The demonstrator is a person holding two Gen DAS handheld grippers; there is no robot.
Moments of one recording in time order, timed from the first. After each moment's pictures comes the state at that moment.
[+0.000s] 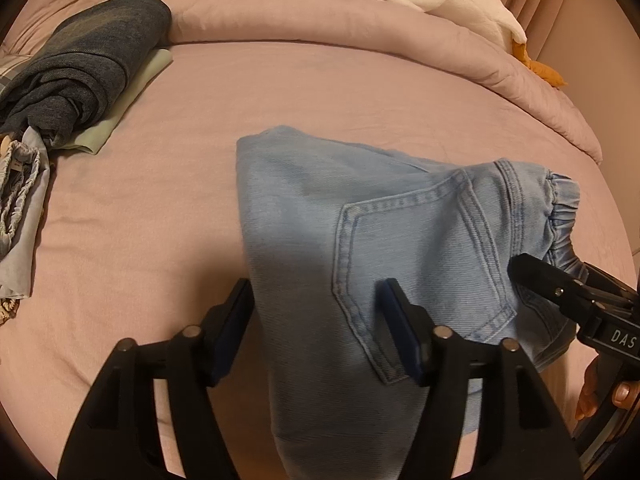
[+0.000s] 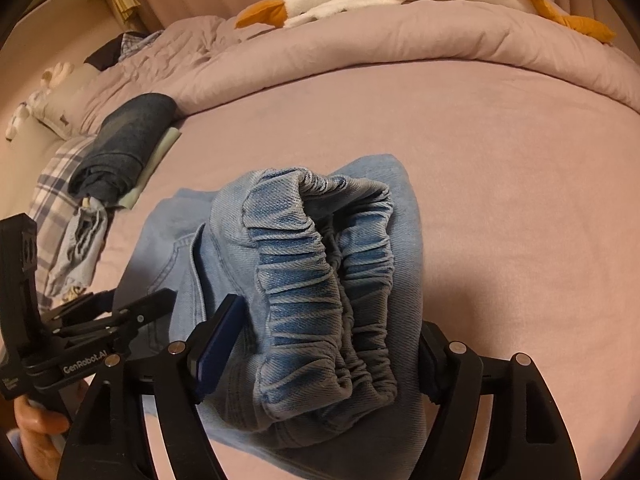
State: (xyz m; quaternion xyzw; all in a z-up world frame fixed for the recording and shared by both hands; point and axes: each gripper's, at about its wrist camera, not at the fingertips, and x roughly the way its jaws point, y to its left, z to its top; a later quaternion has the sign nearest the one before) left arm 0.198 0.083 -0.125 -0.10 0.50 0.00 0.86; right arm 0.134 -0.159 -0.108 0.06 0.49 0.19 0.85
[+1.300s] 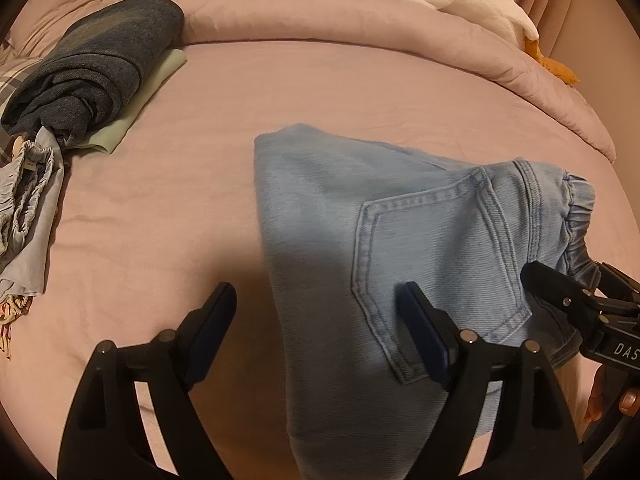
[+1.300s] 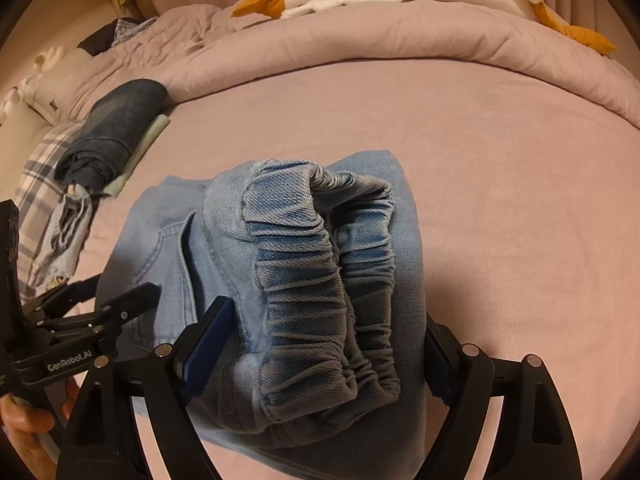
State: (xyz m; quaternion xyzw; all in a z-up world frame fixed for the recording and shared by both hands) left arm 0.195 0.082 -0.125 -0.09 0.51 0.03 0.86; right arm 0.132 -0.150 -0.111 0.03 0.50 0.17 0.85
